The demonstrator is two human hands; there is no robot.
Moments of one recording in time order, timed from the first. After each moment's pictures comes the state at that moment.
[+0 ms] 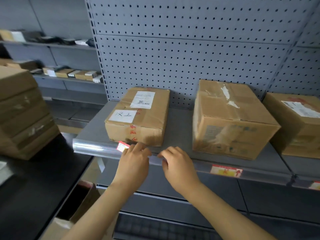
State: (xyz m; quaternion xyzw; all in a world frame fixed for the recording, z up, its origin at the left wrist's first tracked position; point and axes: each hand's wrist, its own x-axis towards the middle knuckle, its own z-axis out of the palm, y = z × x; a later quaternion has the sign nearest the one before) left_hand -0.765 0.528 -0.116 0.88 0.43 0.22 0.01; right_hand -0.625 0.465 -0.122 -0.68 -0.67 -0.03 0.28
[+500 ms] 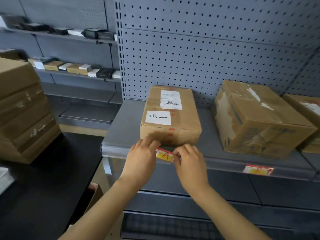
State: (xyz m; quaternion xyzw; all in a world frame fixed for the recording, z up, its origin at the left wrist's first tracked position) left_hand -0.850 0.593 -0.110 0.90 0.36 0.25 0.03; right_hand -0.717 0.509 -0.119 -0.78 -0.56 -0.08 0.27
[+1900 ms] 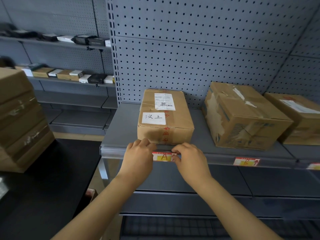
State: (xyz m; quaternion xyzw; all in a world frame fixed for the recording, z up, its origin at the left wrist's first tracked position) left_hand -0.860 0.583 -0.094 0.91 0.36 0.19 0.00; right_hand -0.721 0.490 -0.091 -0.80 -0.55 -0.04 0.24
